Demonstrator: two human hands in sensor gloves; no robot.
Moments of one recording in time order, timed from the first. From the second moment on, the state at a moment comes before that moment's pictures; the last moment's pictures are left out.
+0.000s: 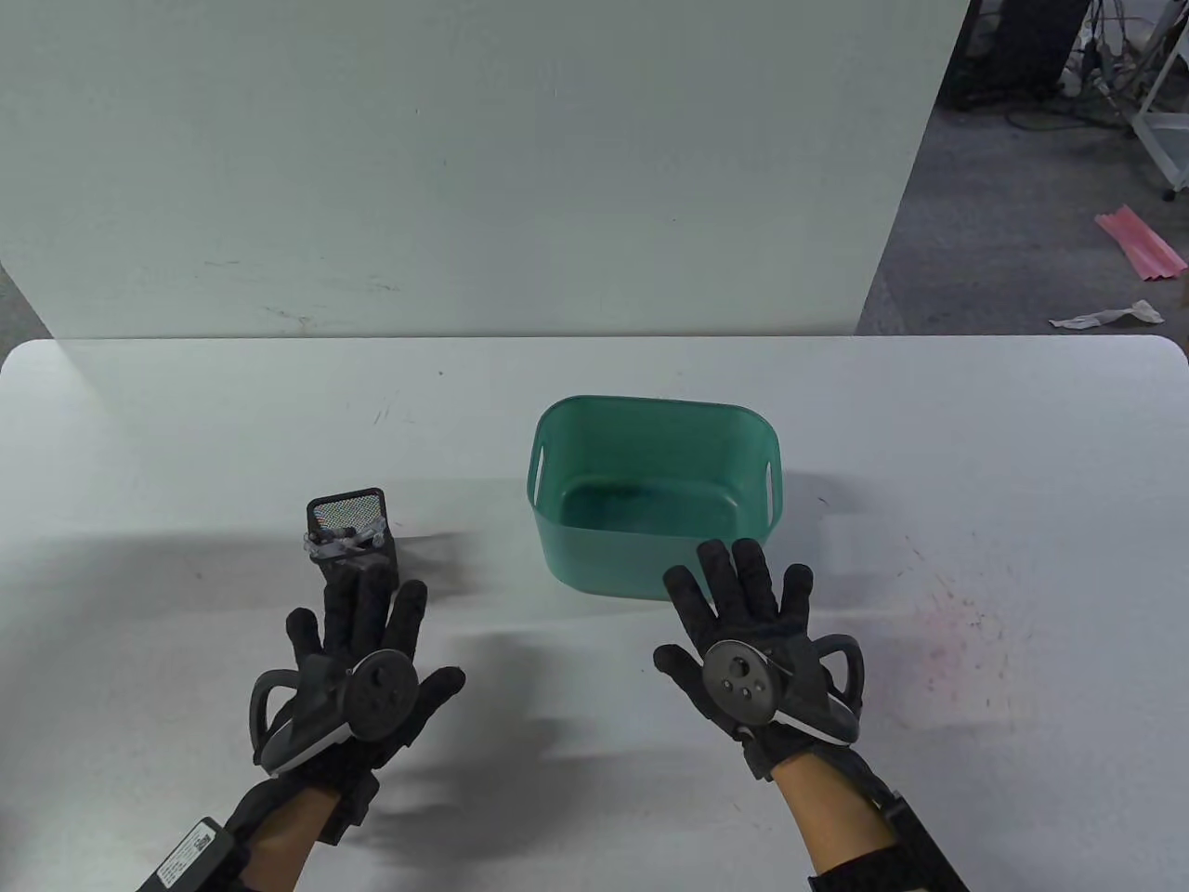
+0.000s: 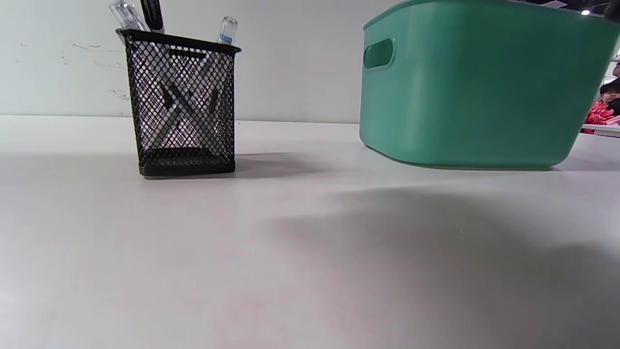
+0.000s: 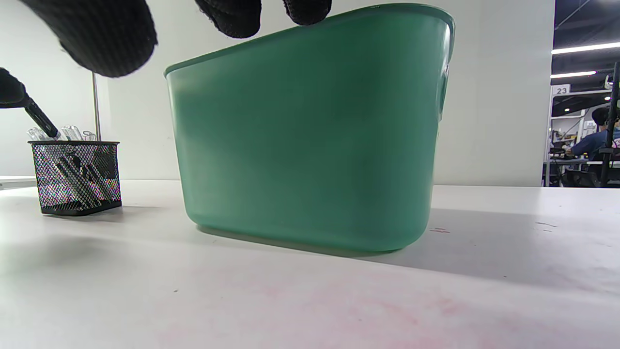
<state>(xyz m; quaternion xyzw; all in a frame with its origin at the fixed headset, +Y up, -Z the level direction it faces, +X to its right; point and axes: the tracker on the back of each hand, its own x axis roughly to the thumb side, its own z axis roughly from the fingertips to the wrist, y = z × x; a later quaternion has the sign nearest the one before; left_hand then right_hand) -0.239 -0.698 -0.301 -0.01 -0.12 0.02 0.99 0.125 -0.688 -0.316 0.18 -0.09 0.98 0.05</state>
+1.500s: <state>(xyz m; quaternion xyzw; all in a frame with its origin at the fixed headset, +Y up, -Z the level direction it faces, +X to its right) -0.307 -0.631 -0.397 0.02 0.13 -0.06 0.99 0.130 -0.685 -0.312 0.18 -0.09 0.98 0.07</state>
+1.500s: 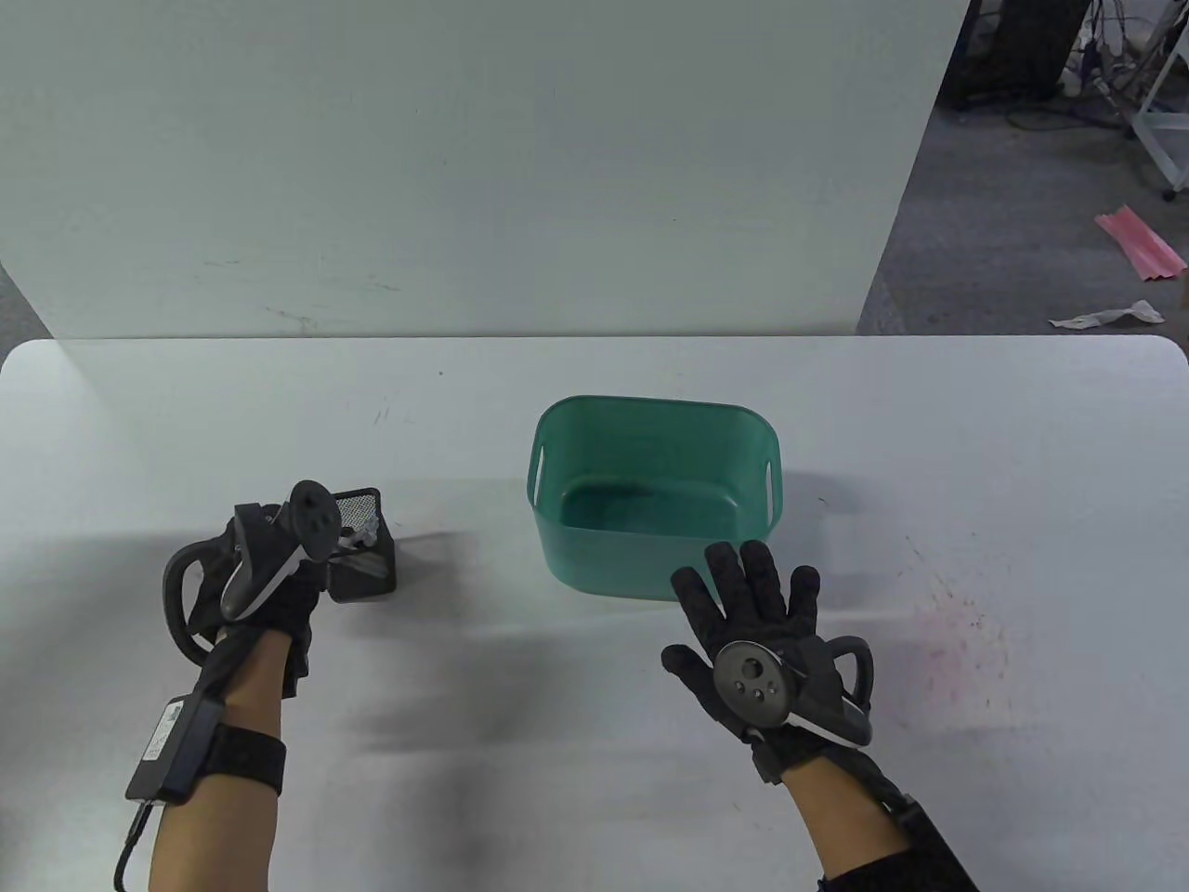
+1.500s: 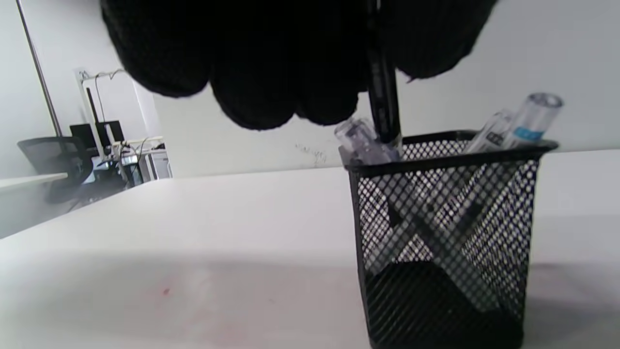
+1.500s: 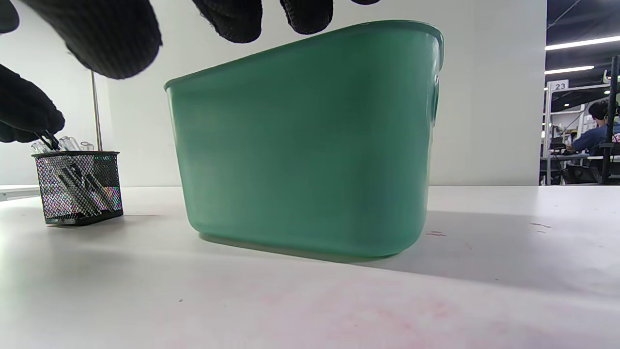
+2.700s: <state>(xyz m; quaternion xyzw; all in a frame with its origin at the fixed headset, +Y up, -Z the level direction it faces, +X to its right) -0.217 -0.626 -0.313 0.10 -0.18 0.30 0.93 0.117 -0.688 -0.315 0.21 -0.09 0.96 0.19</state>
